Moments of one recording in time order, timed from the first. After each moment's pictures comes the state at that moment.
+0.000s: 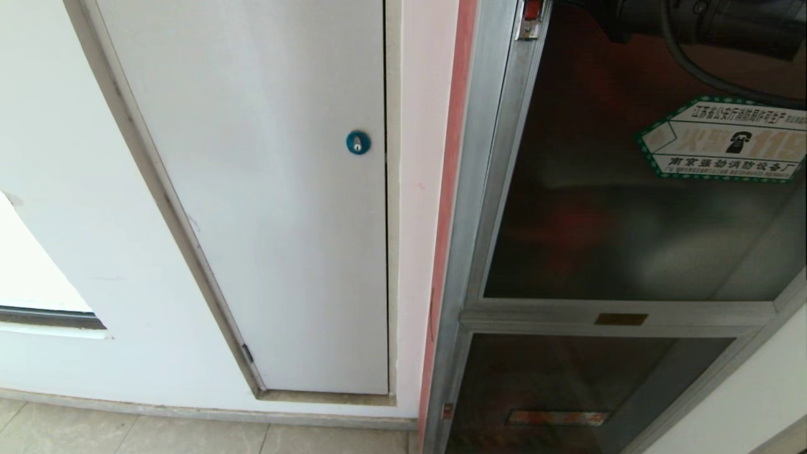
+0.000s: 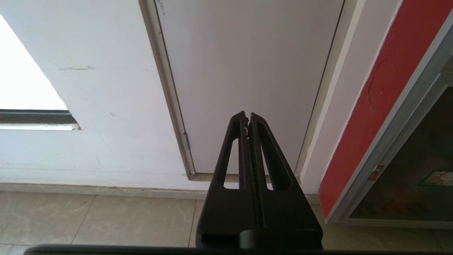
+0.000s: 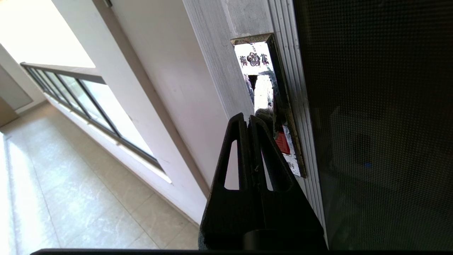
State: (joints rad) left arm 0.01 0.00 0.00 -0.04 -0.01 0.01; right arm 0.35 1.79 -1.99 -0.02 0.29 0.32
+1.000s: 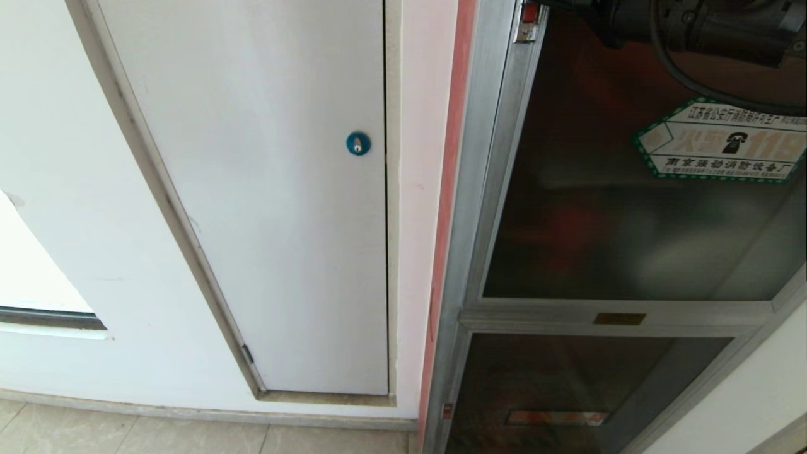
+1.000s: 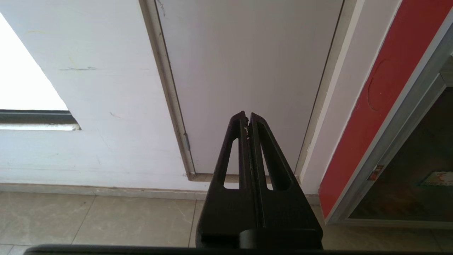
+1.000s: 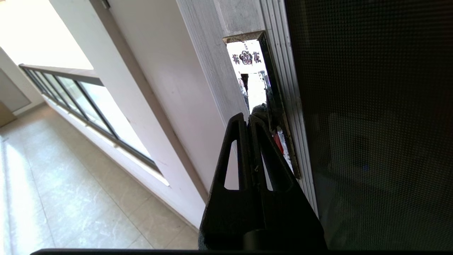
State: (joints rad) left arm 0.01 0.00 0.00 -0.04 -0.01 0.01; right arm 0.32 1.81 -1.99 -0.02 0.29 0.32
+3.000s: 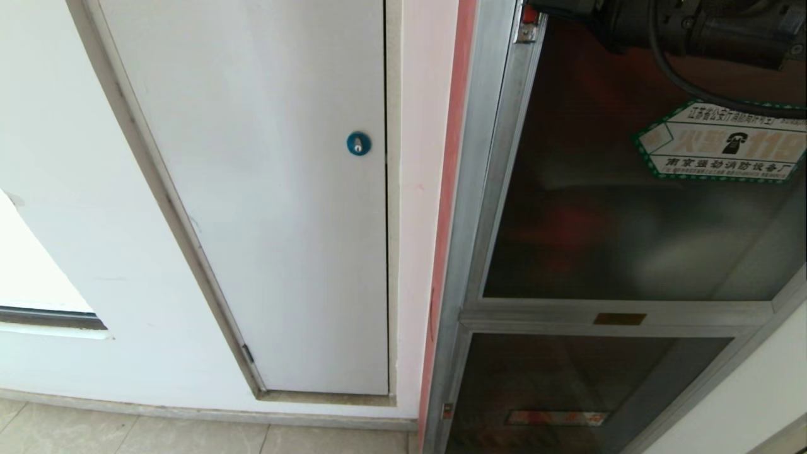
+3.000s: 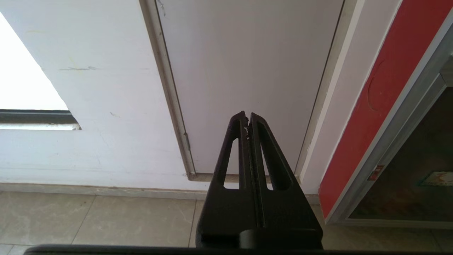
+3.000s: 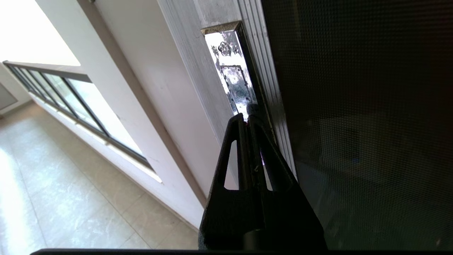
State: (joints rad) left arm 0.01 0.00 0.00 -0.04 -0.01 0.01; right arm 0.29 1.82 -1.99 -0.01 0.27 0.32
